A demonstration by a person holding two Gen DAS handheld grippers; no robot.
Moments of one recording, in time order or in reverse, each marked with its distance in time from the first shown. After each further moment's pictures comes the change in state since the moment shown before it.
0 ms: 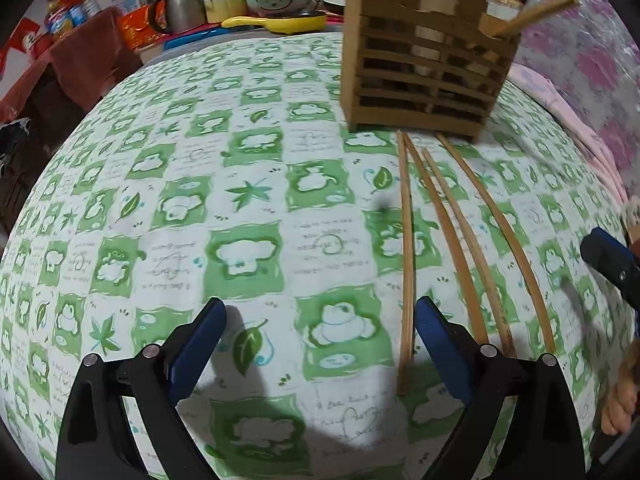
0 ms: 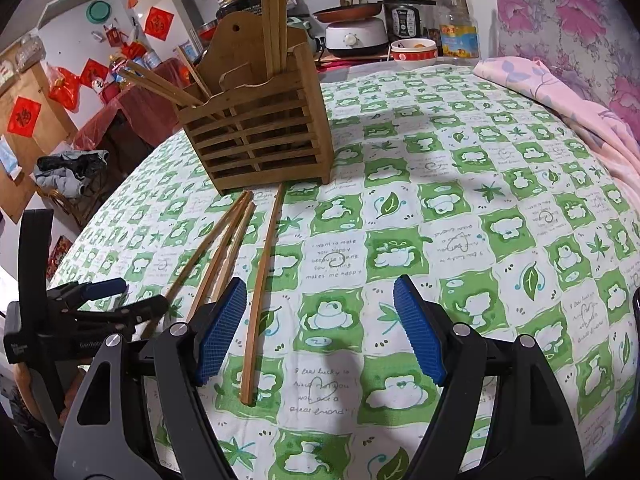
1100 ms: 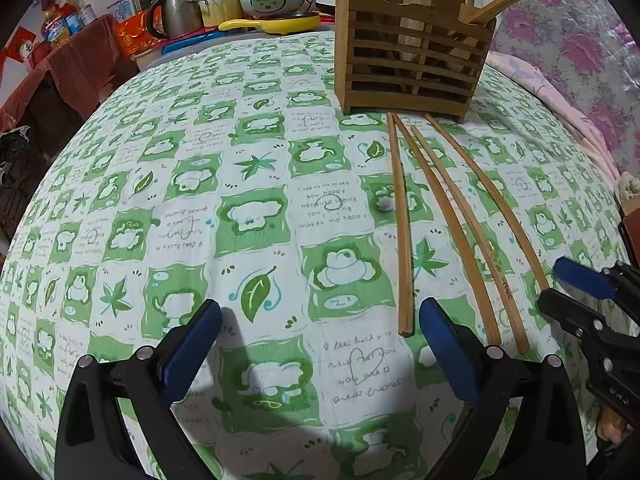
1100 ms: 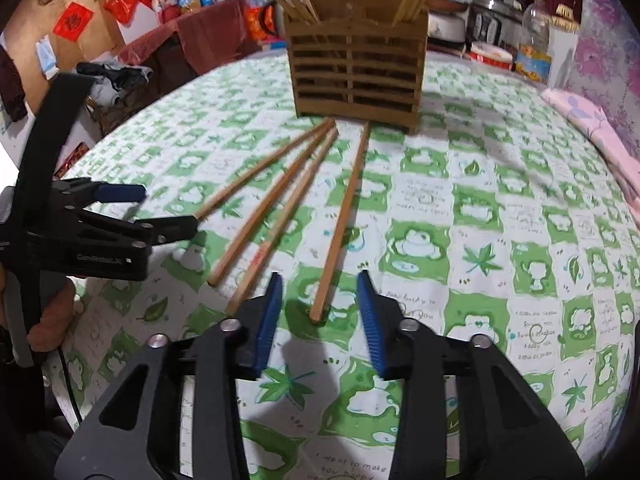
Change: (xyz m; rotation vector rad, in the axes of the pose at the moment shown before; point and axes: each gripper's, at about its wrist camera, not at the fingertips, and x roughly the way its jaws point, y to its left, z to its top) left arm -0.014 0.000 -0.026 0.038 -0.008 0.001; right arm 0.002 0.052 -0.046 -0.282 0.136 0.043
